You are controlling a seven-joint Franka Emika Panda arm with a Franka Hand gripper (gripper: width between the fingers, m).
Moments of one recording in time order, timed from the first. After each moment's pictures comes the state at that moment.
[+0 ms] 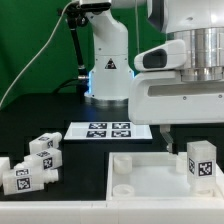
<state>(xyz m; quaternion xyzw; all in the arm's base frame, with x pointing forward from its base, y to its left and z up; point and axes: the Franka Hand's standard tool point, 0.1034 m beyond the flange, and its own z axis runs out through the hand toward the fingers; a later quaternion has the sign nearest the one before) 0.653 0.139 0.088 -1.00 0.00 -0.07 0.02</state>
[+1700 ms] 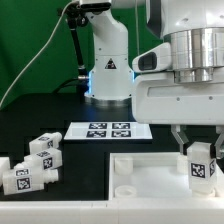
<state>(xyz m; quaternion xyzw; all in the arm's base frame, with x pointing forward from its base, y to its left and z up) 0.656 0.138 0.086 -0.92 0.37 -0.09 0.07</state>
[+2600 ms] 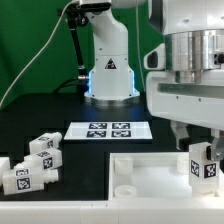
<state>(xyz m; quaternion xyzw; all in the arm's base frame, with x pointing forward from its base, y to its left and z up) 0.651 0.132 0.091 -0.88 0.46 -0.06 0.06</state>
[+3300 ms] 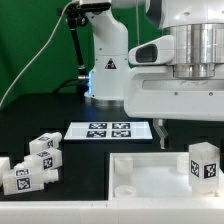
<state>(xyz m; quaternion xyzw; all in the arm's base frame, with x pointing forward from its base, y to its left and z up) 0.653 0.129 0.093 -0.99 0.13 -0.08 0.02</state>
